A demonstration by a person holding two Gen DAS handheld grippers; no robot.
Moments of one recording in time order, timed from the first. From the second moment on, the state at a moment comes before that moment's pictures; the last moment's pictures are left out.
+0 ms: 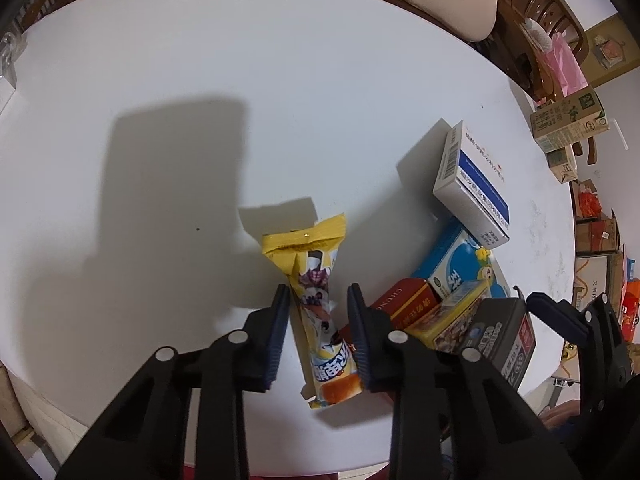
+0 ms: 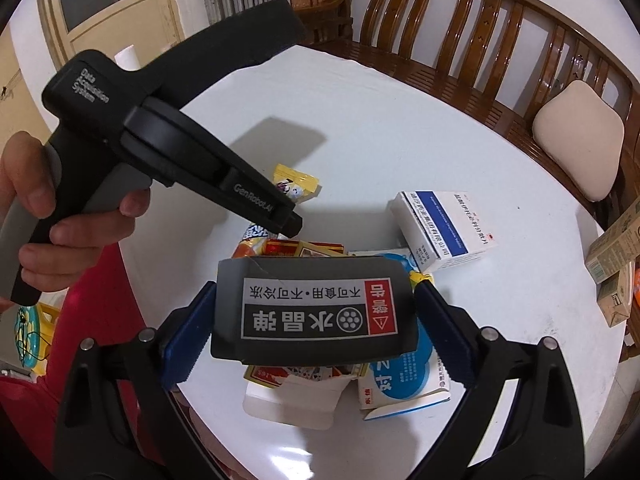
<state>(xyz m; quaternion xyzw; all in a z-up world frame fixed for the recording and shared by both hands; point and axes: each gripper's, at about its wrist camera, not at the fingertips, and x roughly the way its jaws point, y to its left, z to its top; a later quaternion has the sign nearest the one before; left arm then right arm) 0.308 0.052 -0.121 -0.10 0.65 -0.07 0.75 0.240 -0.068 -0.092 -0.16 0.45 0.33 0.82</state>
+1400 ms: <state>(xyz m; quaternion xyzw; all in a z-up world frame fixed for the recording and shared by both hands) 0.303 0.056 -0.119 -0.07 0.63 -0.09 0.77 0.324 -0.181 -0.102 0.05 0.57 0.13 0.81</state>
